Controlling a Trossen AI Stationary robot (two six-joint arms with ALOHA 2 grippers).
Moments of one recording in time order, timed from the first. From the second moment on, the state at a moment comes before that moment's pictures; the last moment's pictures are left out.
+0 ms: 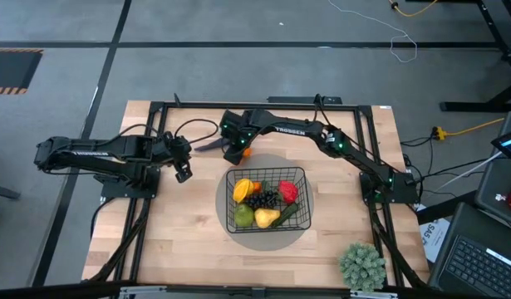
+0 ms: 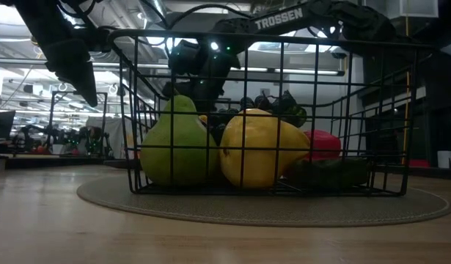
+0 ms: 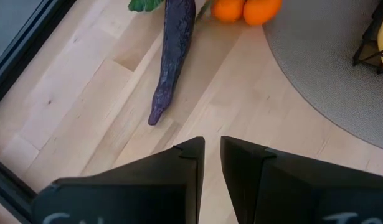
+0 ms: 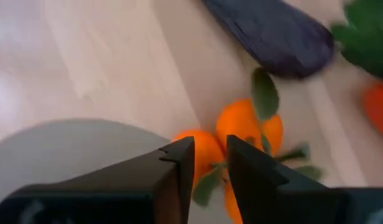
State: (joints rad) left arm 0.08 0.77 0.64 -0.82 -0.38 -0.36; right arm -0.26 2.52 2.36 -1.01 -0.15 0.18
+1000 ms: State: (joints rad) left arm 0.08 0.77 0.64 -0.81 -0.38 -0.36; right arm -0.28 2.48 2.34 -1.11 0.06 0.45
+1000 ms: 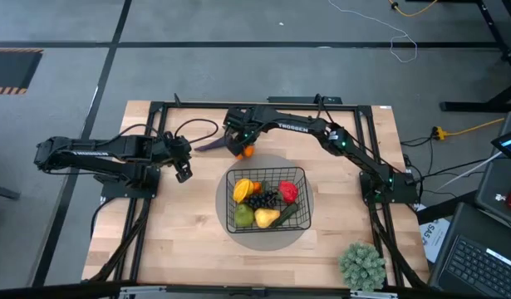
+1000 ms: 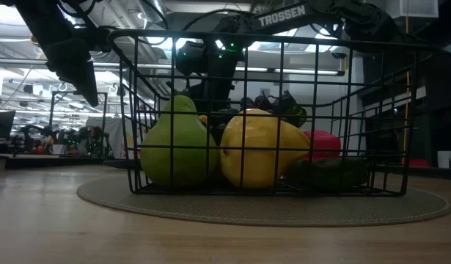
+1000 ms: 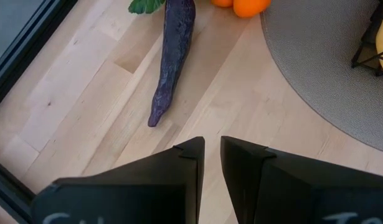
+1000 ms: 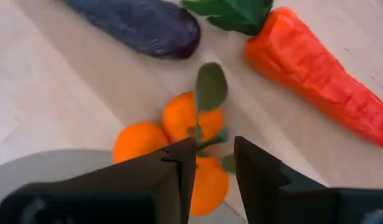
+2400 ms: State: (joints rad) left arm 0.08 0.77 0.64 -0.81 -0.38 -0.35; right arm -0.25 2.46 2.36 -1.08 0.01 0.20
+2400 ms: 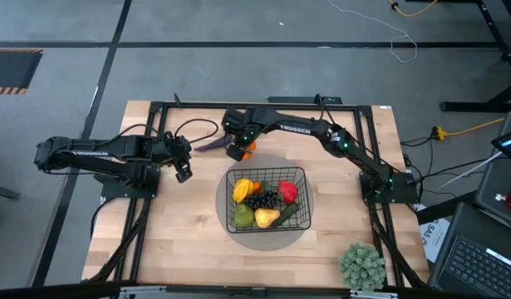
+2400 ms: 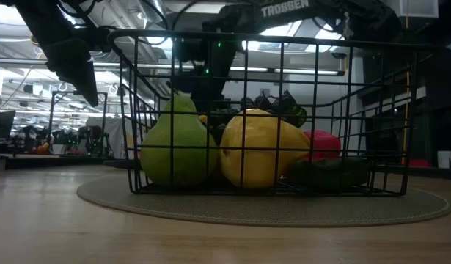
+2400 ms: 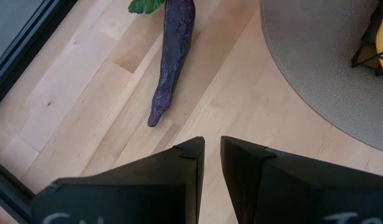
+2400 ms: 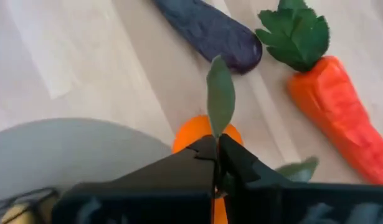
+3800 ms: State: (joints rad) left arm 0.08 0.77 0.64 -0.81 -0.38 -0.35; right arm 0.05 1.97 2.35 -1.57 0.09 0.34
